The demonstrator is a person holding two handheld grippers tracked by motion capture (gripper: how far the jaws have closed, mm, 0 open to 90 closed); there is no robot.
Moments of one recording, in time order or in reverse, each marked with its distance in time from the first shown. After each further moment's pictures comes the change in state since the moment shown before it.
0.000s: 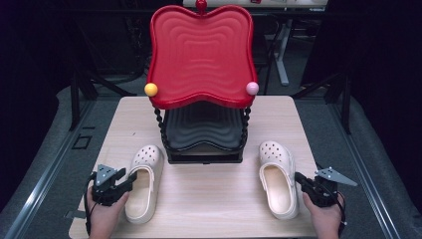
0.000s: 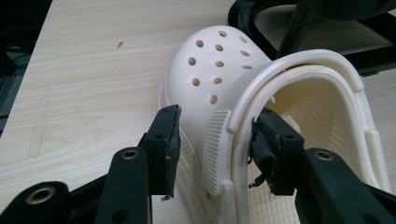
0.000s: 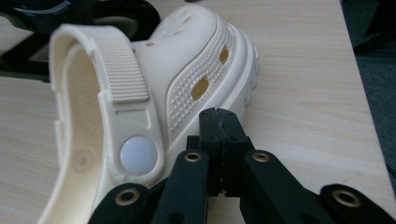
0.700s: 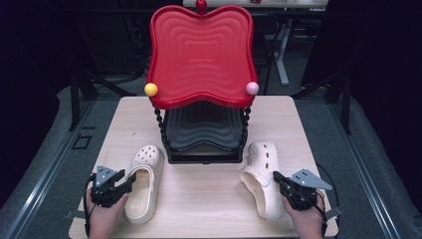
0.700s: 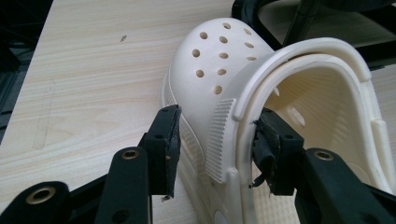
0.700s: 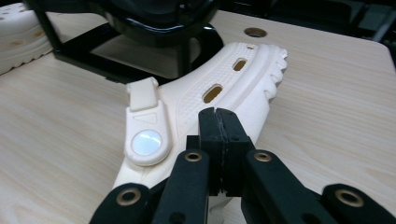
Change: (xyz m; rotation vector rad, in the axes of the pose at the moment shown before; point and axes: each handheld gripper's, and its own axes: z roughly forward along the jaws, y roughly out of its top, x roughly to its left) left arm 0.001 -0.003 -0.002 0.010 0.010 -0.003; right arm 0.069 0.013 -0.004 -0.078 0.067 -0.232
